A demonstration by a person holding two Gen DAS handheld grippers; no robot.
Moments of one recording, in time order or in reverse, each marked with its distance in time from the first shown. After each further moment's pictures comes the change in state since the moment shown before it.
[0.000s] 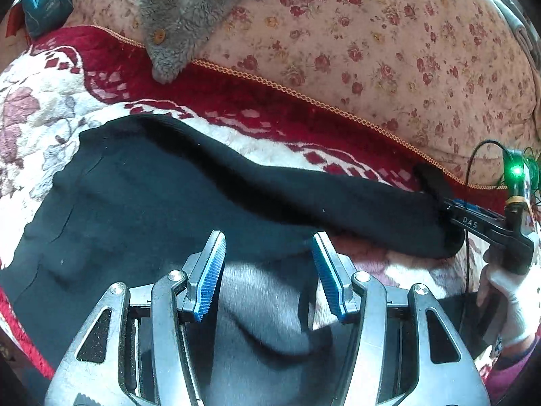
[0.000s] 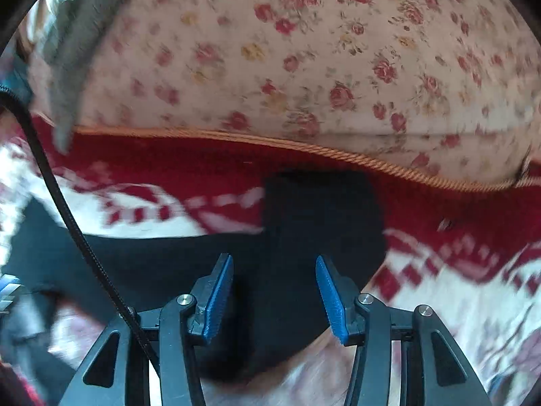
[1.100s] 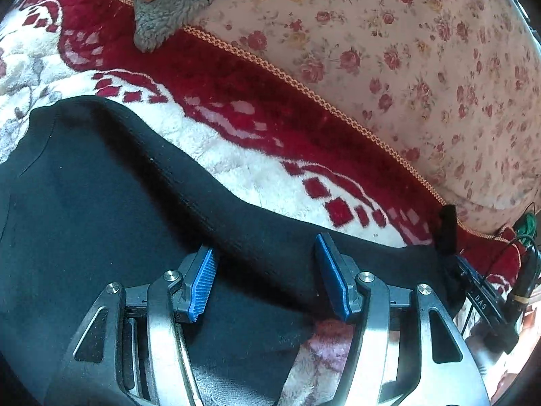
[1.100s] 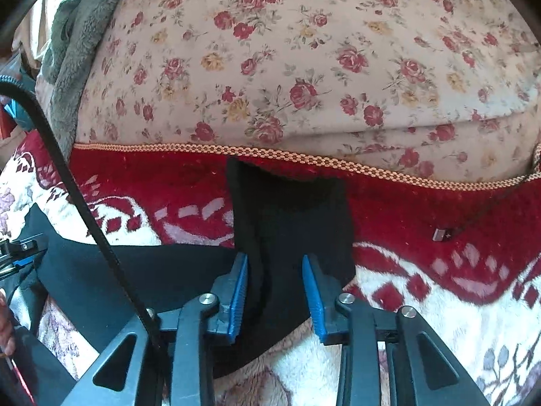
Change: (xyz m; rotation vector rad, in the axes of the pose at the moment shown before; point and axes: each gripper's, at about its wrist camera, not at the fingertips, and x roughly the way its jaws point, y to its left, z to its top) left arm 0.065 -0.001 0.043 -0.183 0.081 -0.063; right arm 0.010 -0.051 -0.004 0.033 -0.071 0.135
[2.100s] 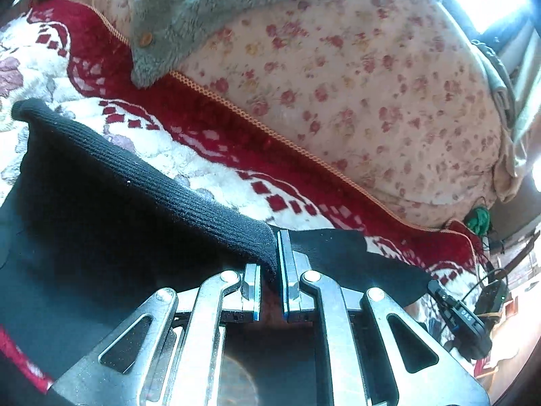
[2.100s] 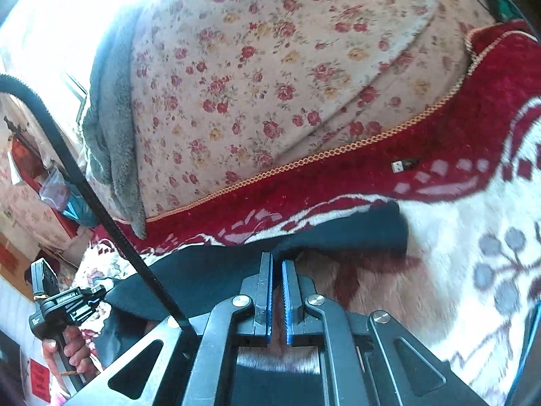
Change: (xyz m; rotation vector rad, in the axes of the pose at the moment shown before) left arm -0.098 -0.008 -0.037 0.037 -0.125 -0.176; right arm -0.107 -0.069 -0.078 0.391 -0.173 0.323
